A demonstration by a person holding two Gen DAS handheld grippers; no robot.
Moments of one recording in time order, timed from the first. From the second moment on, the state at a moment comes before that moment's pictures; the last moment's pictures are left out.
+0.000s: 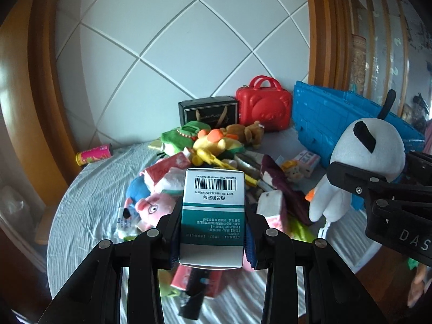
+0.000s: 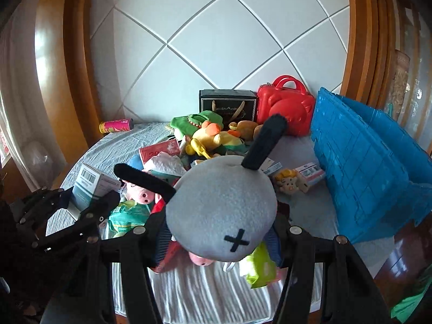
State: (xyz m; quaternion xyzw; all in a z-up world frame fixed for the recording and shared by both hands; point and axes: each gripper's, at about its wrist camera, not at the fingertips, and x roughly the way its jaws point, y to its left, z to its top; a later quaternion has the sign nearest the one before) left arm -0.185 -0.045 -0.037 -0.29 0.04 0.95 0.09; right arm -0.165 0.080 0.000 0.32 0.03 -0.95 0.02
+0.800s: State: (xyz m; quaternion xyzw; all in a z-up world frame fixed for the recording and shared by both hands) left arm -0.270 0.129 0.019 -0.24 0.03 0.97 0.10; right arm -0.235 0.253 0.062 0.25 0.05 -0.97 0.02
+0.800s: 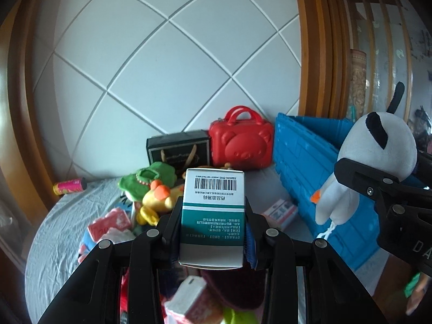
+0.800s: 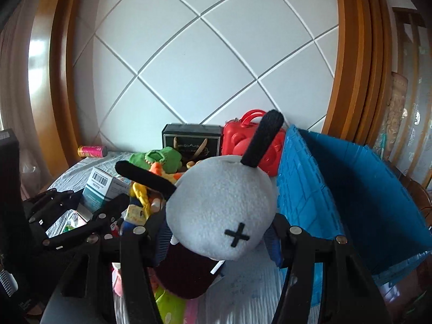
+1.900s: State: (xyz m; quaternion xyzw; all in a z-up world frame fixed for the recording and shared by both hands) left arm -0.288 0.524 -0.002 -0.36 0.07 0.92 0.16; right arm -0.234 0.685 0.013 0.34 -0.02 -0.94 -0.06
